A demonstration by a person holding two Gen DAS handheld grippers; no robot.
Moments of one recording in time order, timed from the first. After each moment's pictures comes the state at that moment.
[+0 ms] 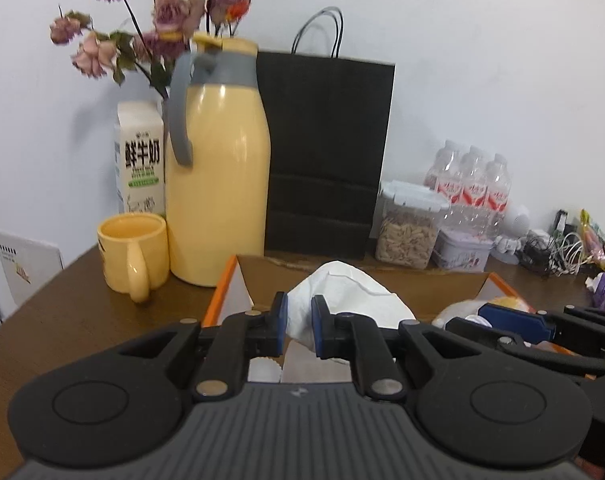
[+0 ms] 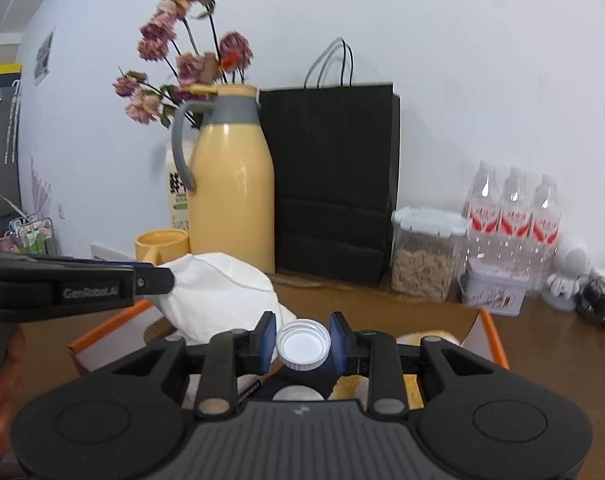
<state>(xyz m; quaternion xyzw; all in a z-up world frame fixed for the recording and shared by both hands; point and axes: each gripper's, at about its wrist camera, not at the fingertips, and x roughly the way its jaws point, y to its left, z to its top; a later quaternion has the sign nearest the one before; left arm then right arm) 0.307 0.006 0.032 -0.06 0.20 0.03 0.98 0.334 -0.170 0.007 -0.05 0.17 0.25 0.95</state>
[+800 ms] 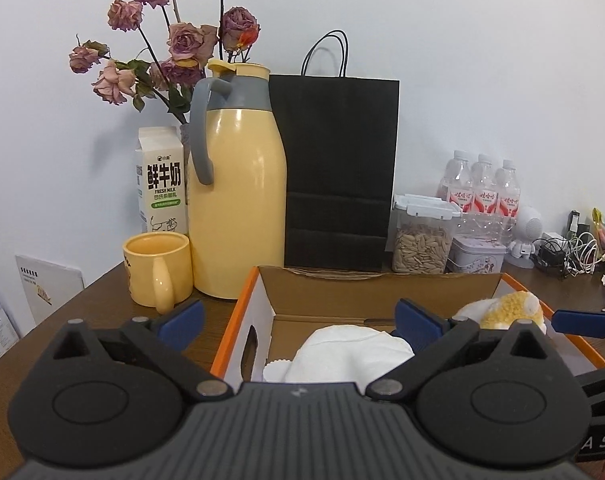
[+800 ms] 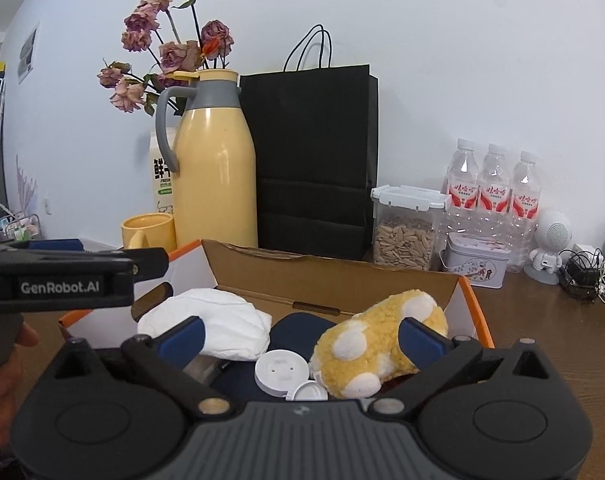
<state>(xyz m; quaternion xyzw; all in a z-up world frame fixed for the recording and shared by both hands) 0.283 0.002 0.031 -0.03 0.15 0.07 0.99 0.318 -0.188 -0.002 -0.05 0.19 0.23 0.95</state>
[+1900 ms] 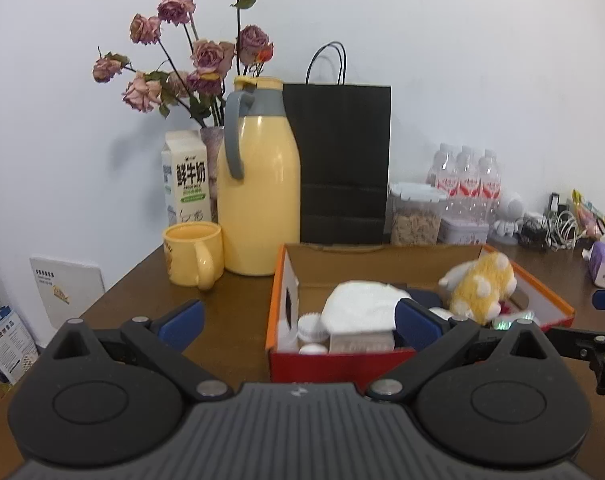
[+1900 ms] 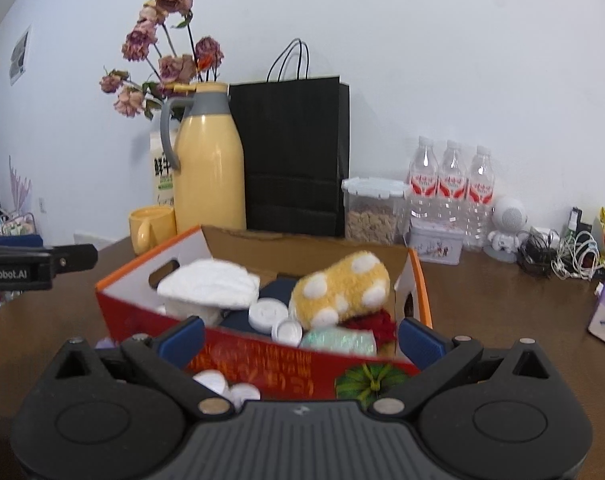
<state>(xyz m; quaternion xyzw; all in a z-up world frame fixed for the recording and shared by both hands) 0.195 0.025 0.039 -0.01 0.17 0.05 0.98 0.239 -0.235 0.011 -0.04 0.20 0.20 0.96</state>
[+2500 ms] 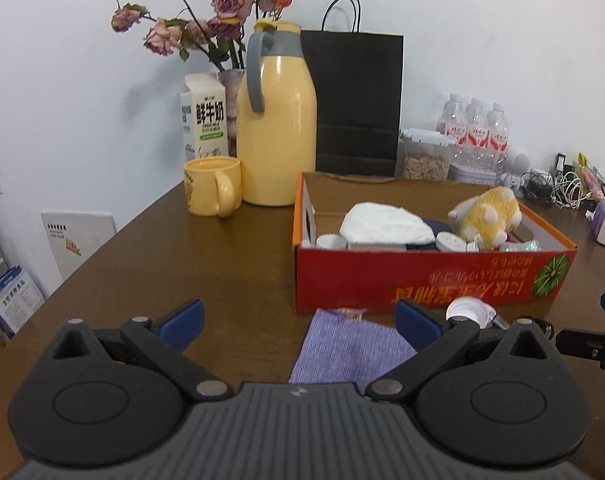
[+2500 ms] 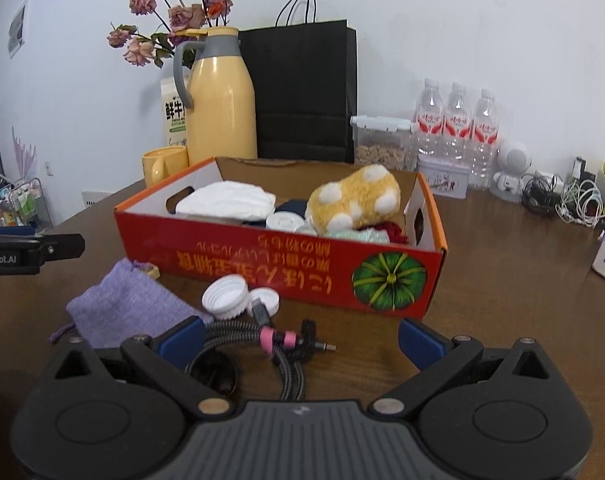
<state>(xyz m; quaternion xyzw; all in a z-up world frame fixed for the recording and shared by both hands) 0.158 0.036 0.008 -0.02 0.24 0.06 0.97 0.204 -0.239 -0.024 -0.05 0.27 0.21 0.94</state>
